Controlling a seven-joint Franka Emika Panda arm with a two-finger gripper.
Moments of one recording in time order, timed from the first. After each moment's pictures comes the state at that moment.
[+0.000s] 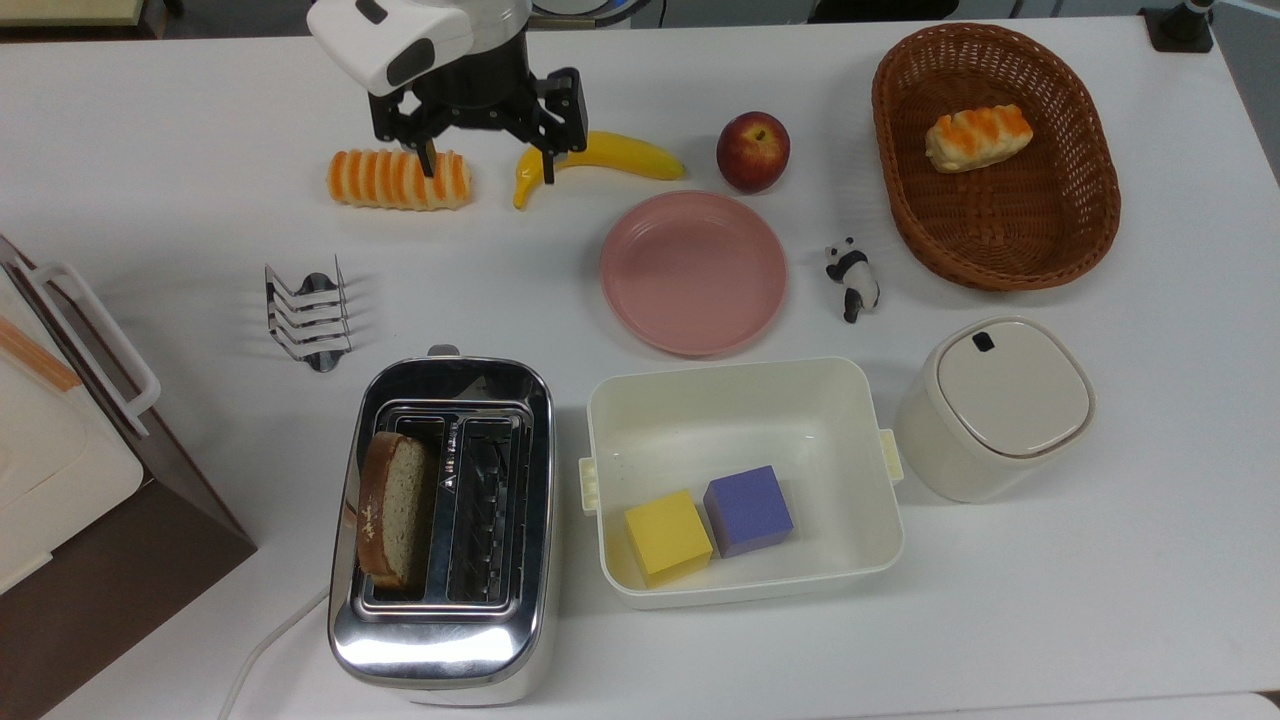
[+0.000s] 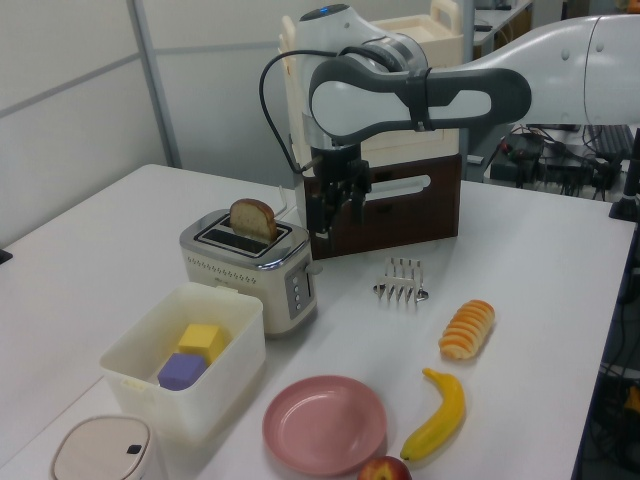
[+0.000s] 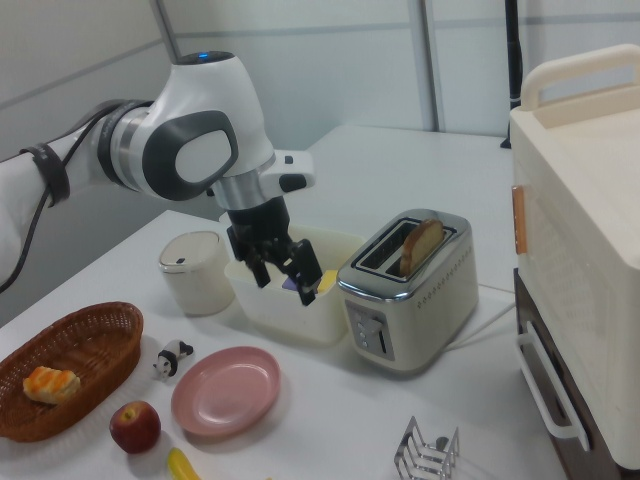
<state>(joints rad) 0.08 0.23 -0.12 -1.47 -0.01 1.73 0.00</state>
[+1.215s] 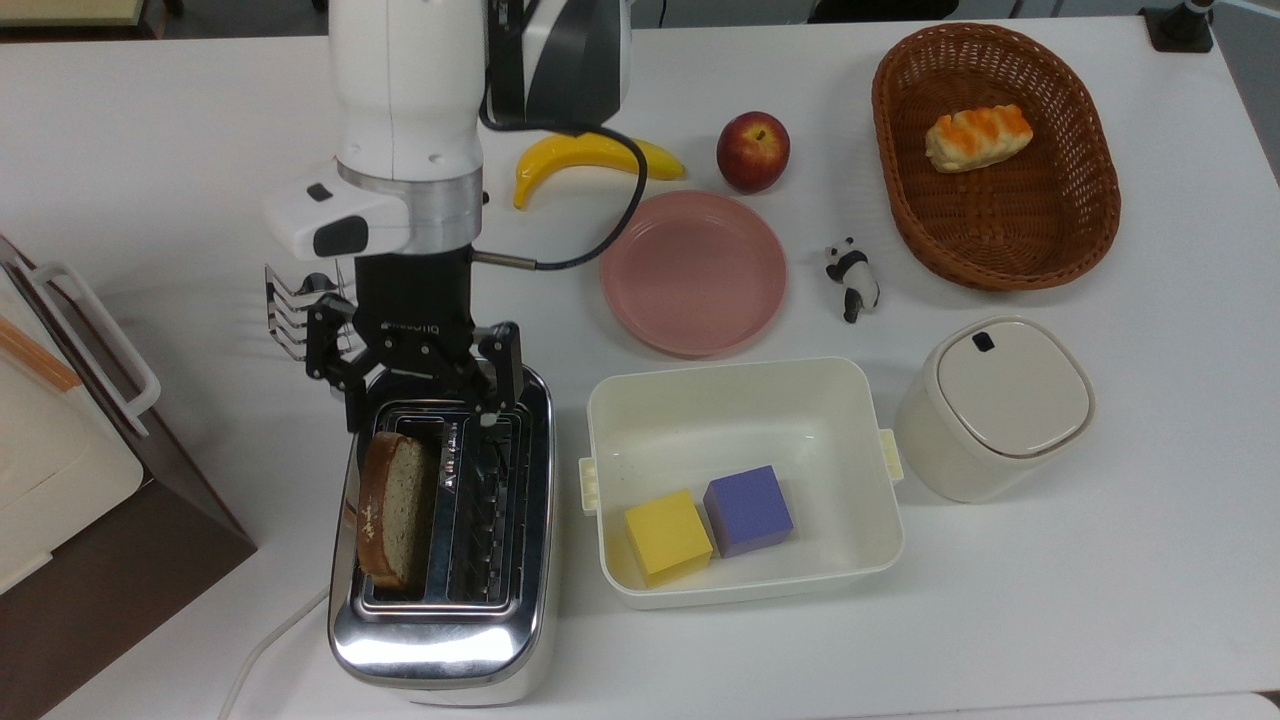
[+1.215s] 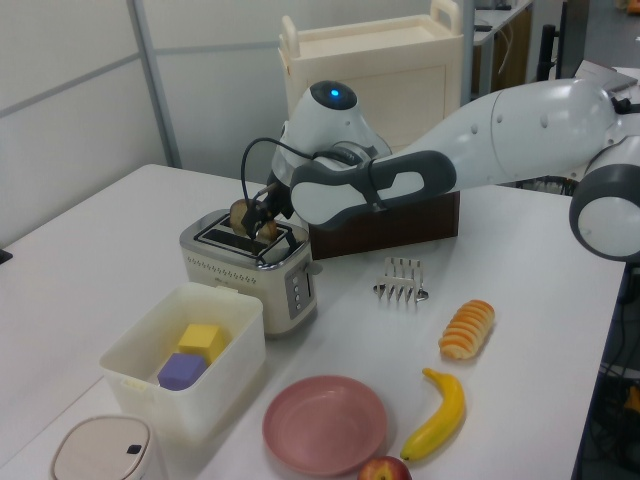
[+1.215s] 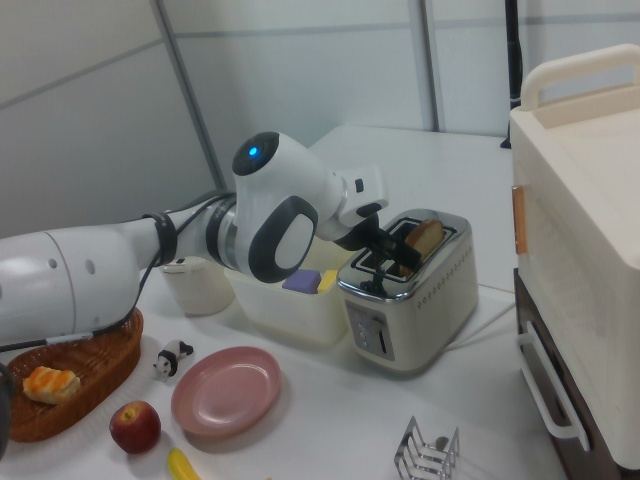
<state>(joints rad) 0.05 0.50 -0.15 -1.45 0.00 2.57 0.11</state>
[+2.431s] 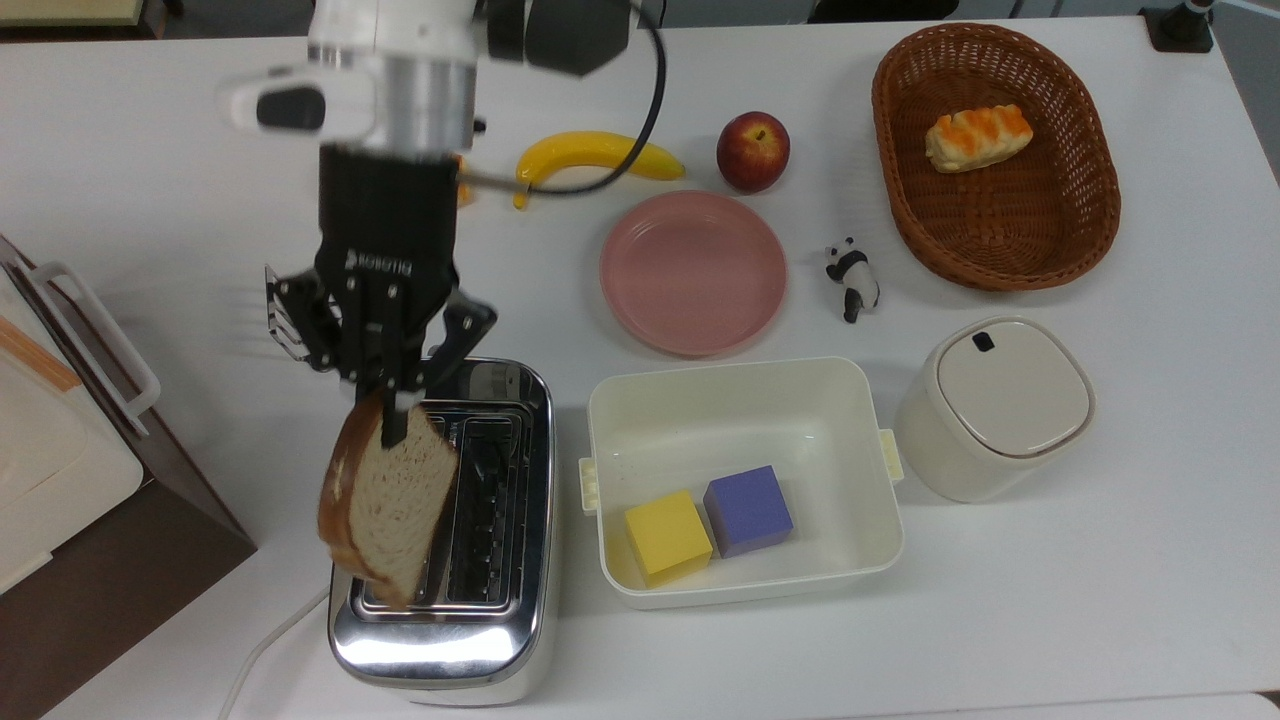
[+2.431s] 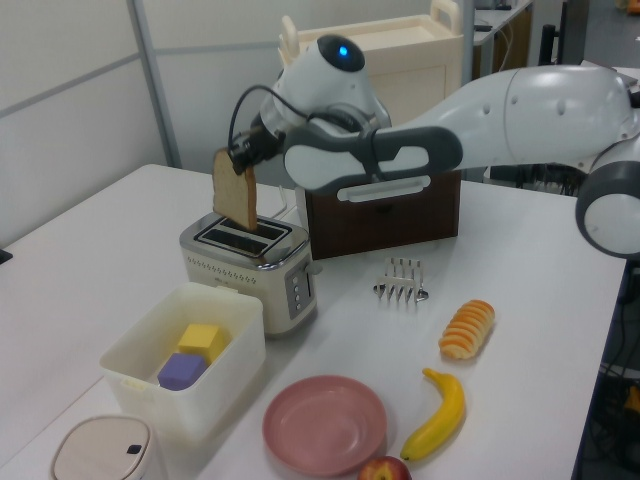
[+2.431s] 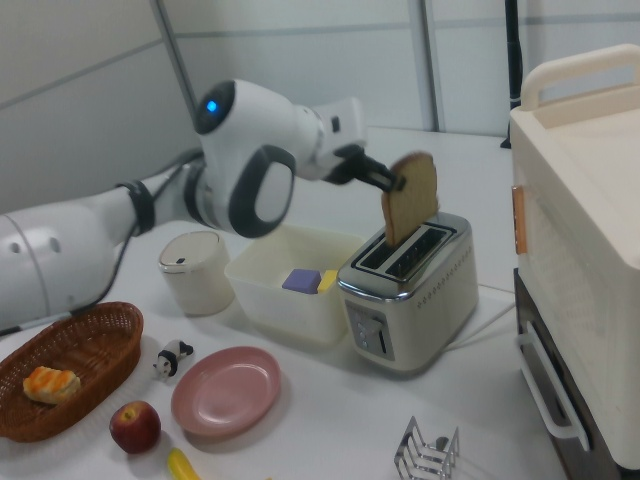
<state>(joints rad) 0.06 0.46 -0.15 -1.34 -0.03 2.64 0.28</state>
